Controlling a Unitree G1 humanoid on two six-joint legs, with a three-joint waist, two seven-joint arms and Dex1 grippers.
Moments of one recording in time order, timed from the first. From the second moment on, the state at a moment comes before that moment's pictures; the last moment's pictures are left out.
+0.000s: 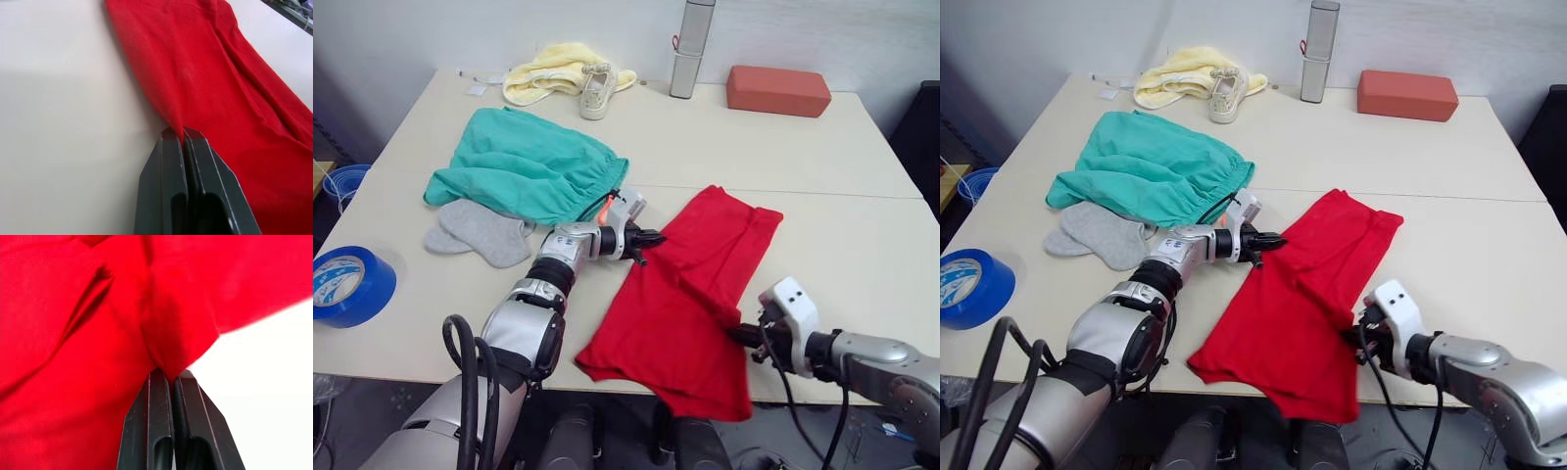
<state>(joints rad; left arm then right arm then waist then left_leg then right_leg) -1.07 0.09 0.01 1.08 -0.10 0.28 -0.84 0.01 -0.81 -0.19 -0.59 0.77 1.13 0.49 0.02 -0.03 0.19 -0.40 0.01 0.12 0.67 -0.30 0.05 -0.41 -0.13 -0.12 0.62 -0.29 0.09</state>
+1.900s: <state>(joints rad) -0.57 0.56 -0.34 0.44 0.13 -0.94 -0.98 -0.42 -1.01 -0.08 0.96 0.03 -1.16 1.40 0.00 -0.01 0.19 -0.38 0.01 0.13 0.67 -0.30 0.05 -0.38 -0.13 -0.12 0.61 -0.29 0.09</state>
